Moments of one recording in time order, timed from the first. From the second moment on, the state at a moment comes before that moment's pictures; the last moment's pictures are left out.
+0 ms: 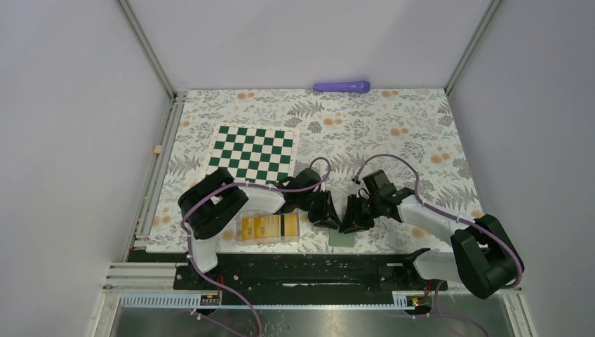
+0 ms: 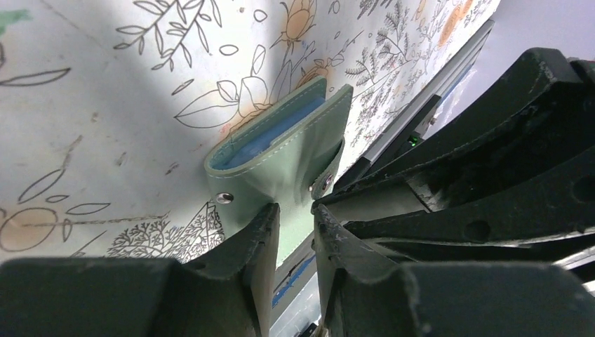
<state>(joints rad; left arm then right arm) -0.92 1.87 0.90 0.16 0.54 -1.10 0.51 1.26 0.52 -0.39 -0.52 0.59</state>
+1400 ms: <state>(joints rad) -0.95 1.88 0.96 0.11 0.56 -1.06 0.44 1.24 0.54 -0.54 -0.34 0.58</state>
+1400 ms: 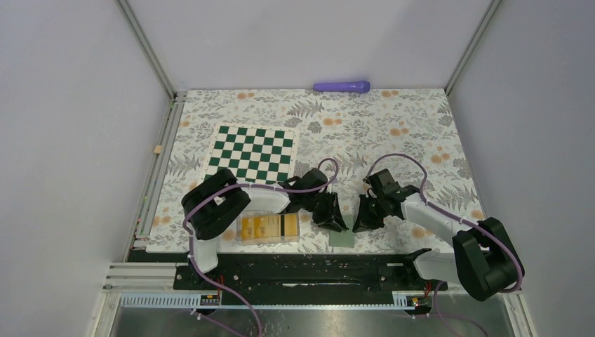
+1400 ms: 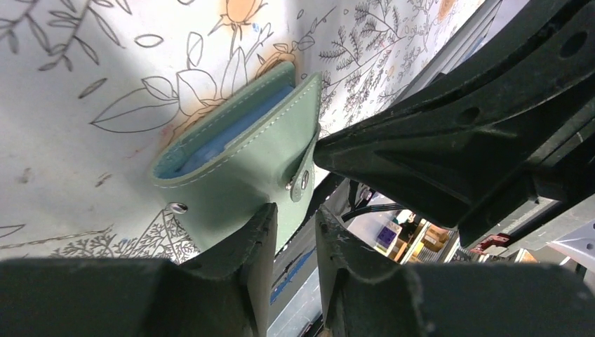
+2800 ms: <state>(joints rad) -0.96 1.92 1.04 0.01 0.52 -1.00 0.44 1.25 0.54 -0.51 -0.39 0.57</state>
